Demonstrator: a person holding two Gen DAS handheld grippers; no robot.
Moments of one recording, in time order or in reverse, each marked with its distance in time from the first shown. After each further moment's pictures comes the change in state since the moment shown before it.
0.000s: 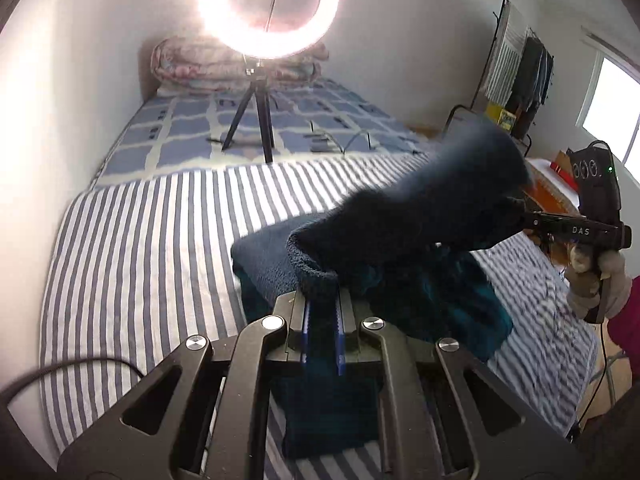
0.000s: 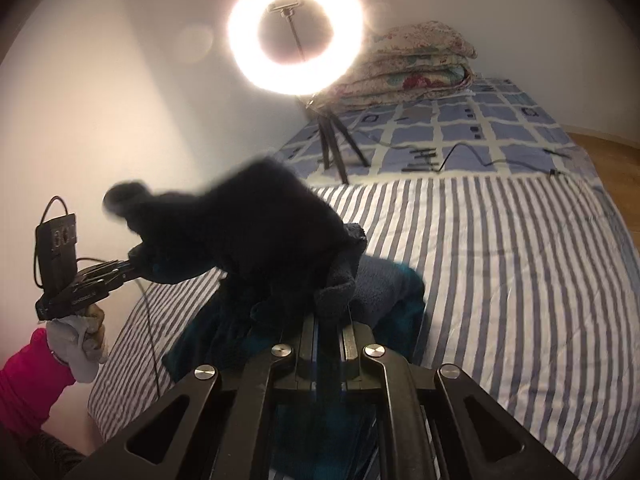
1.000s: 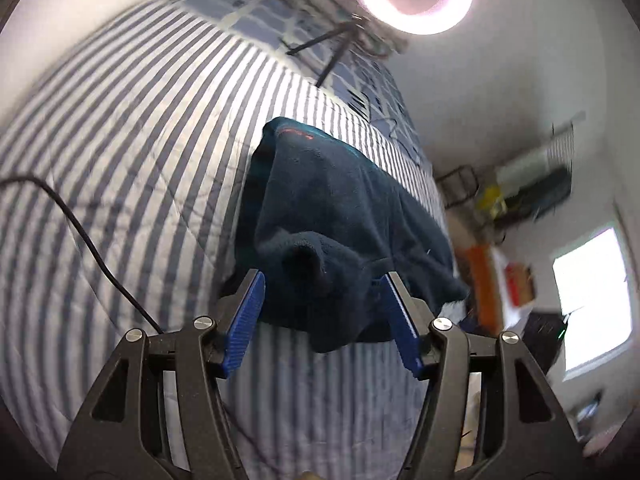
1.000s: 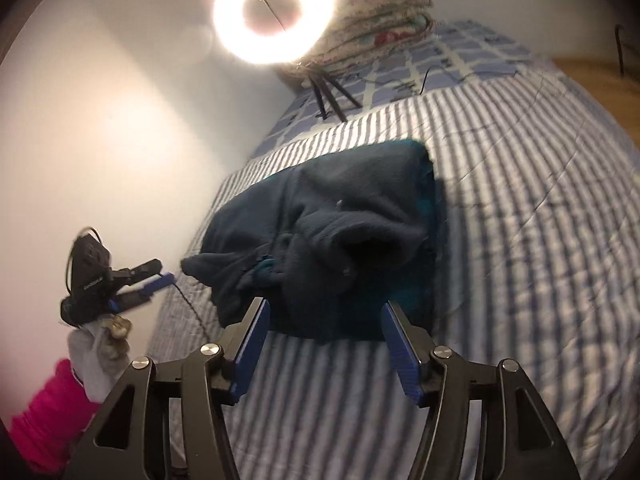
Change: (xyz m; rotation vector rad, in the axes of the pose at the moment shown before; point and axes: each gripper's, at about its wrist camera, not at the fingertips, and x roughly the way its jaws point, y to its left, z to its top) left arm -0.040 0.046 -0.076 -0.653 0.113 -0.179; right arm -0.048 0.027 -0.106 0.235 0.054 0.052
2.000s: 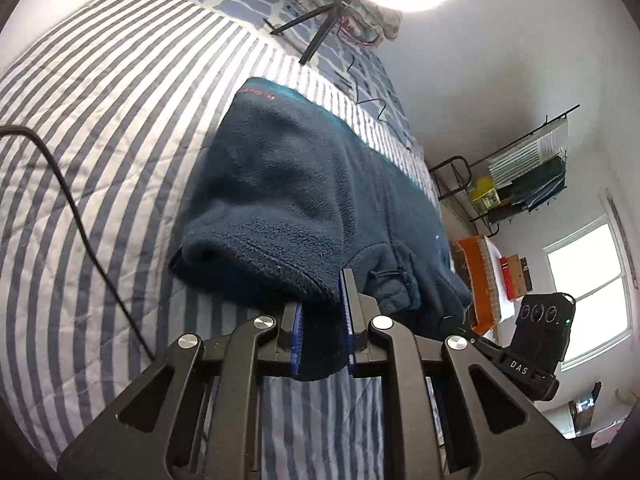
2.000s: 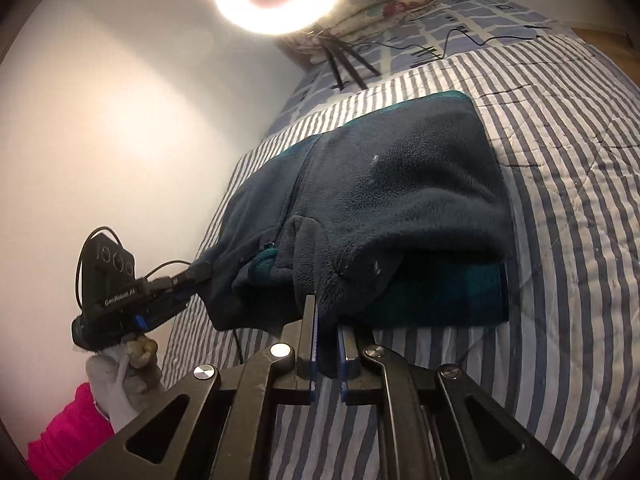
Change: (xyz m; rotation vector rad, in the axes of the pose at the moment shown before) left arm 0.026 -0.022 -0.037 0.050 0.034 -0.016; right arm 0.039 0.030 -0.010 0.033 0.083 0.056
